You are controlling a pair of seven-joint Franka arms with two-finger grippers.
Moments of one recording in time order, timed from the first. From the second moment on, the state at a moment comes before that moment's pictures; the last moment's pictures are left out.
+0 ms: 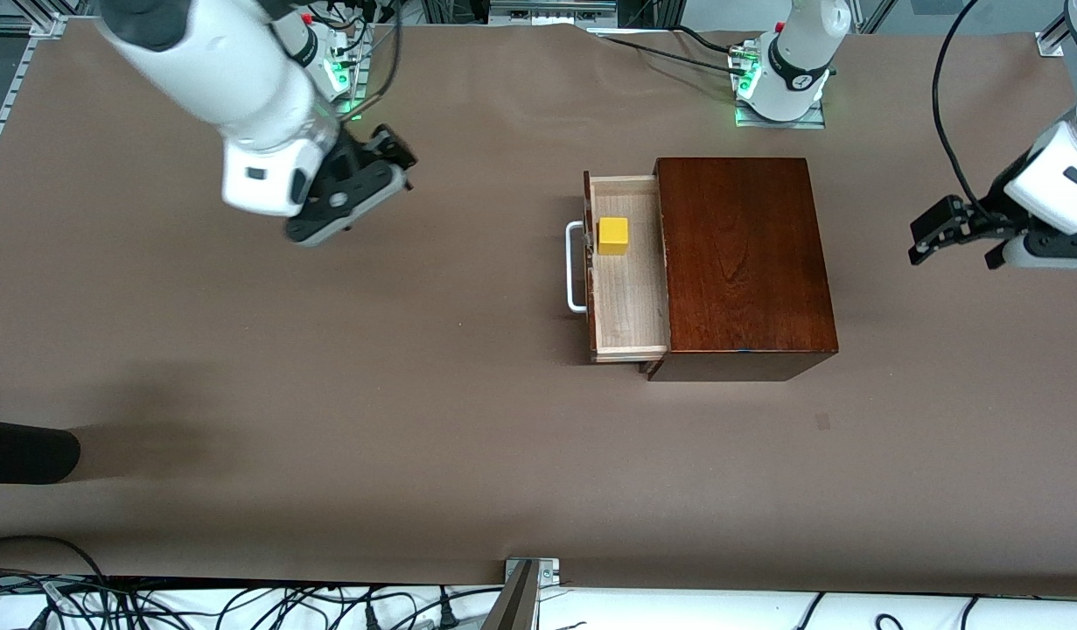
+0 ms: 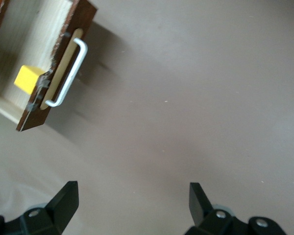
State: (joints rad) left arm 0.05 0.00 -0.09 -1.66 0.06 1.67 -0.02; right arm 0.50 0.21 0.03 -1.43 0.16 1.61 -0.08
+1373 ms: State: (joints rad) left arm 0.06 0.00 -0.09 -1.67 0.06 1.66 -0.02; right arm 0.96 0.66 0.04 -1.20 -0.09 2.00 -0.24
